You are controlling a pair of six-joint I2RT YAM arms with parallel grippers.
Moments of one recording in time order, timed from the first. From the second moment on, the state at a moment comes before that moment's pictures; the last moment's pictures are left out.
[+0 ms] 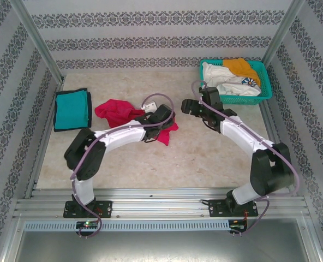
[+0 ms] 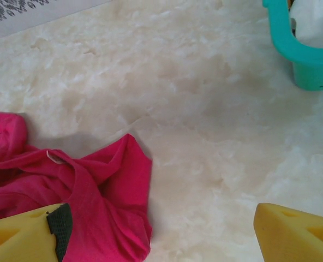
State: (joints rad) left arm -0.75 1.91 1.38 -0.40 -0.41 -1.06; right arm 0.32 1.50 1.06 -0.24 -0.03 0.47
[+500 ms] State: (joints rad) left arm -0.71 2.11 1.58 -0.61 -0.31 -1.19; right arm 0.25 1.39 0.92 -0.23 -0.05 0.47
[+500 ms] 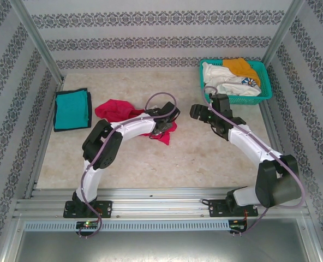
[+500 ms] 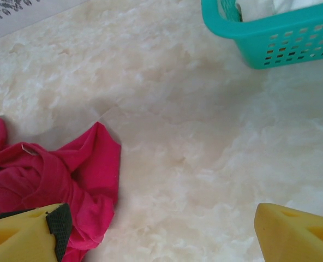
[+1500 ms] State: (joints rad) left arm -0.48 0.83 0.66 -0.89 -0.39 -1.24; right arm 0.49 1.82 1.12 -0.19 -0.09 0.56
